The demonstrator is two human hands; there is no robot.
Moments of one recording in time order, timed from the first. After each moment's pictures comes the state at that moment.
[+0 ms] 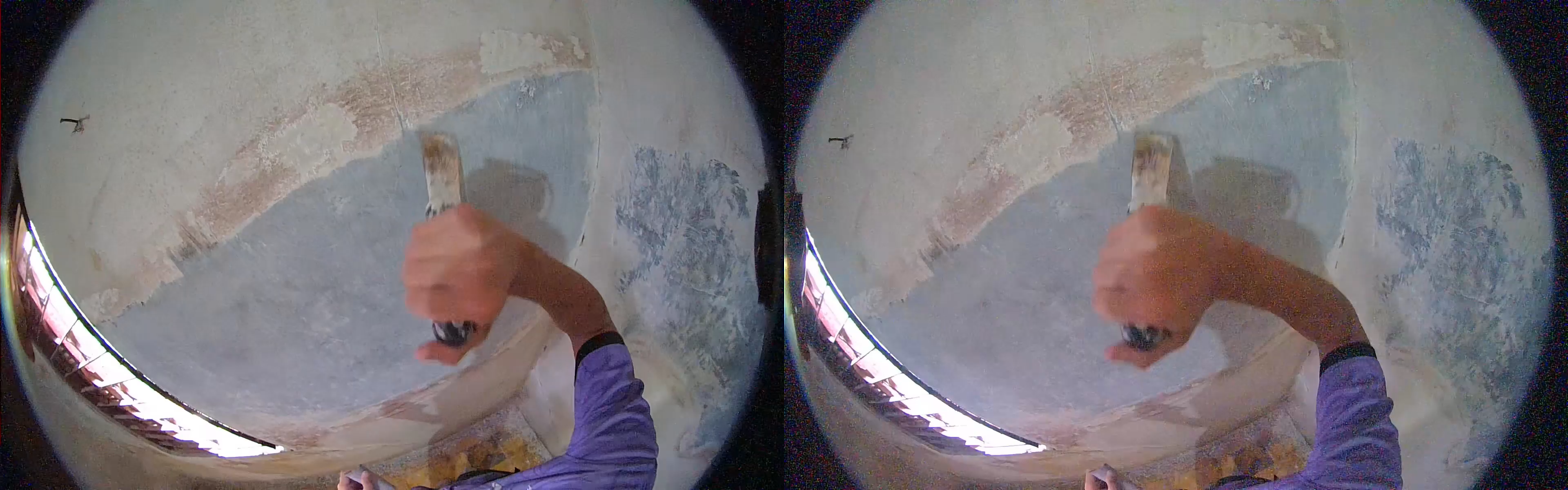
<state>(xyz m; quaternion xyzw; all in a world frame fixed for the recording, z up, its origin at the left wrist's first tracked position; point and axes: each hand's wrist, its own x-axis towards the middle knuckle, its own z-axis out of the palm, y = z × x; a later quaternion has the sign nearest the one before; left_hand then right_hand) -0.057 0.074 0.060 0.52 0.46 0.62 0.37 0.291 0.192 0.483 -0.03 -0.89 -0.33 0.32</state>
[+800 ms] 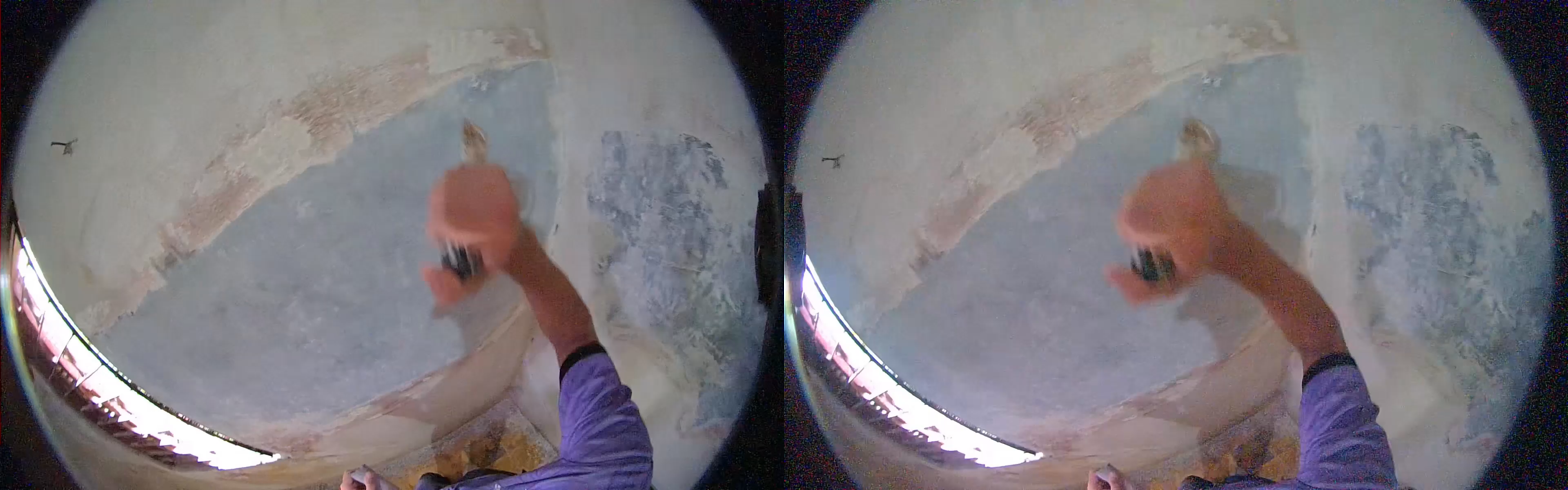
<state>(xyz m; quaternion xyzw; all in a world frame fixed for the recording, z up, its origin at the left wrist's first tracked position) -0.039 0.064 0.073 0.54 0.44 0.60 0.40 0.342 0.175 0.476 -0.16 -0.76 -0.45 0.45</state>
